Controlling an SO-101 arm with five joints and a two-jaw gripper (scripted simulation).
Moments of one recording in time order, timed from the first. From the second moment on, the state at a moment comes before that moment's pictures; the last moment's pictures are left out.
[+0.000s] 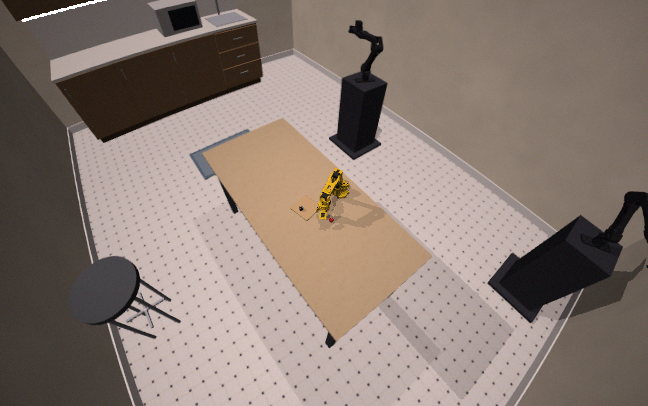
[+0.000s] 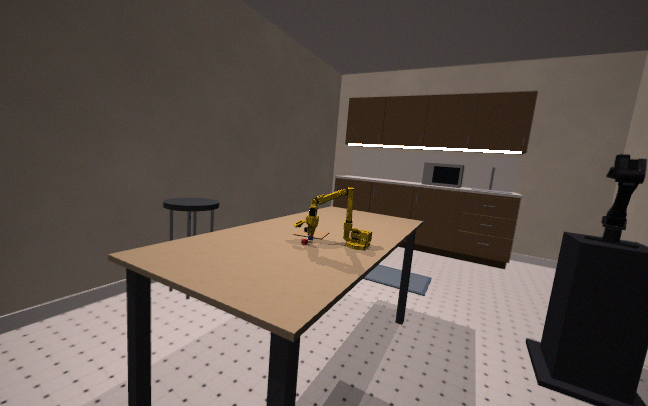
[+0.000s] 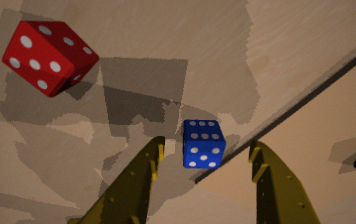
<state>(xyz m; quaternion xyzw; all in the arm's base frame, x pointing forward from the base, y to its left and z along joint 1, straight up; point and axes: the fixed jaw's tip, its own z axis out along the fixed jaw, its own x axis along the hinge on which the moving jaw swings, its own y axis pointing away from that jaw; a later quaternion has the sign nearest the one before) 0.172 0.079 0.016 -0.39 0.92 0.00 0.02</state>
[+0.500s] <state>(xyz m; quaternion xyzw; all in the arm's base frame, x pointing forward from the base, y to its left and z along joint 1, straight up) 0.171 0.079 0.015 -0.40 0.92 0.00 0.02</state>
